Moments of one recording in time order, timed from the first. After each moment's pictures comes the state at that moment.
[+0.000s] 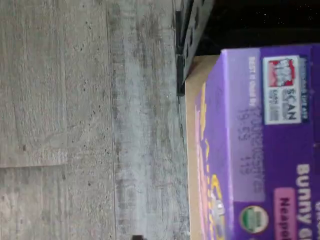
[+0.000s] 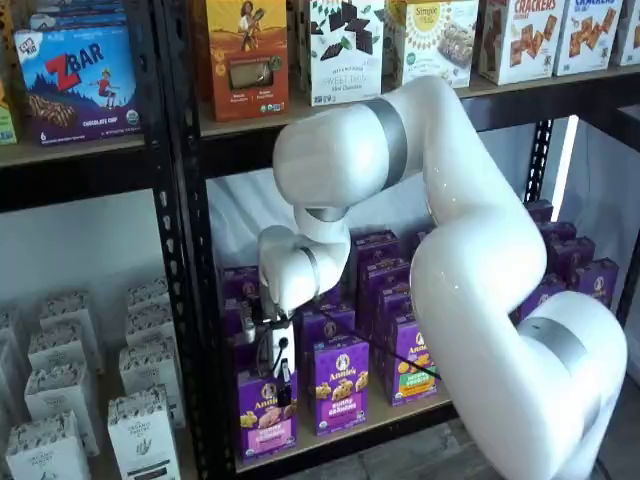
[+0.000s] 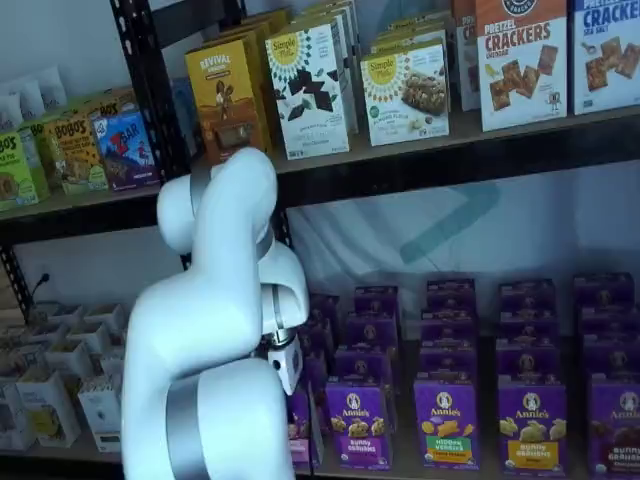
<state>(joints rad) 0.38 1.00 -1.46 0.05 0.45 -1.23</state>
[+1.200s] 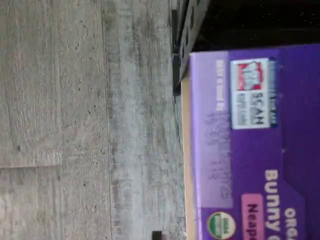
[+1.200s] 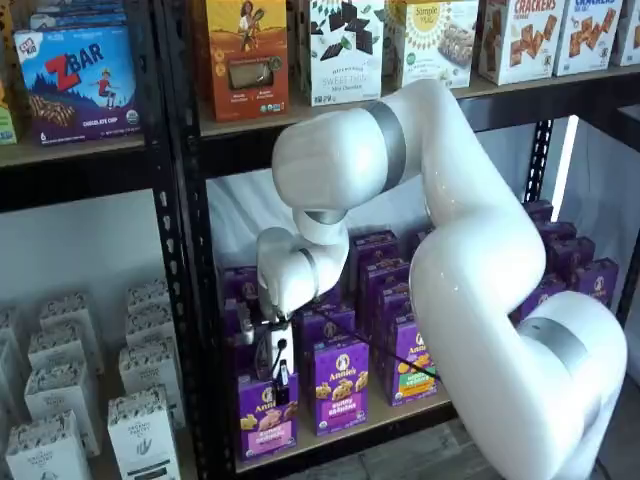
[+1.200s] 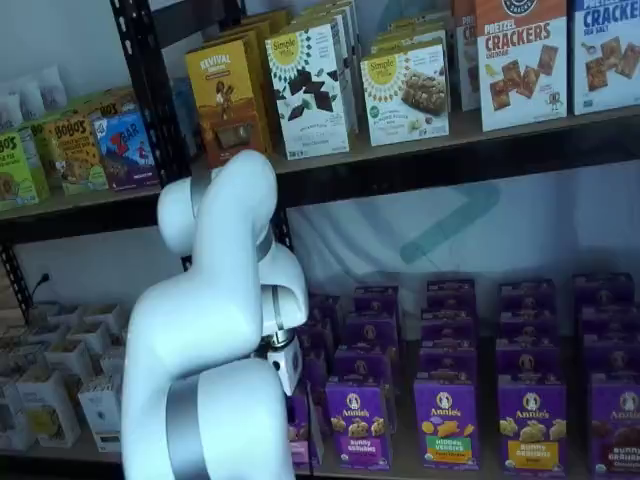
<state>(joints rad) 0.39 1.01 -1.48 0.03 0.44 -1.20</state>
